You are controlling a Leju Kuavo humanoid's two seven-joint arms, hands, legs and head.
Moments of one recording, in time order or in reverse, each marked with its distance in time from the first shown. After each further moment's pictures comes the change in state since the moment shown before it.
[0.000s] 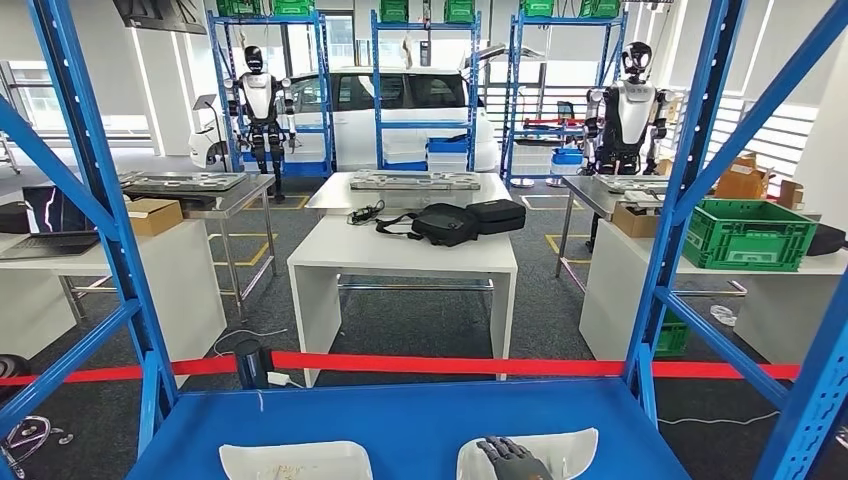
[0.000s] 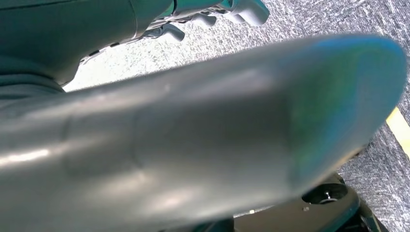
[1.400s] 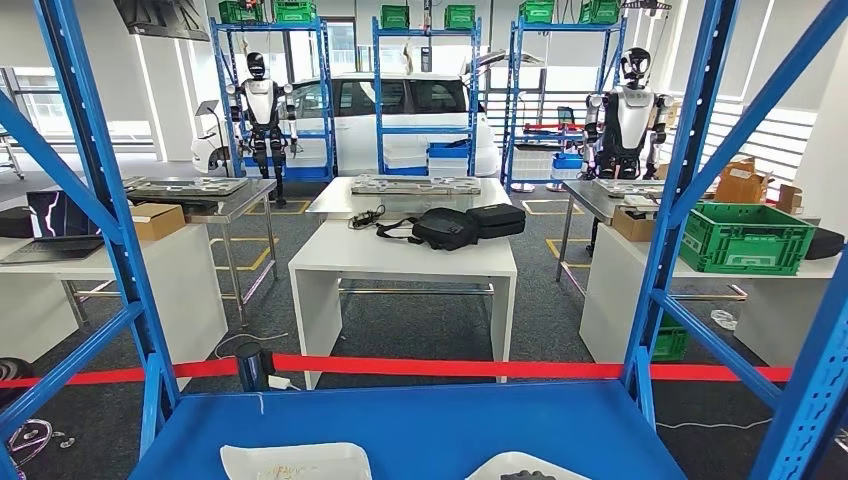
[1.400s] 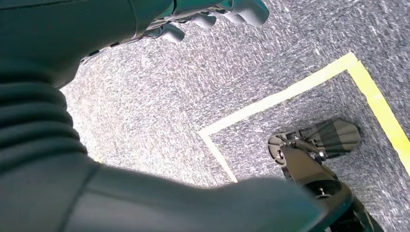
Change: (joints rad) left arm 0.005 -0.004 0.033 0.000 -0.010 -0.005 -0.019; right arm 0.022 -0.022 0.073 0.035 0.027 -0.032 0.150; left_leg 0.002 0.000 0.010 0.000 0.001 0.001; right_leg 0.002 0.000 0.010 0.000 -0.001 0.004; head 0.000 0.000
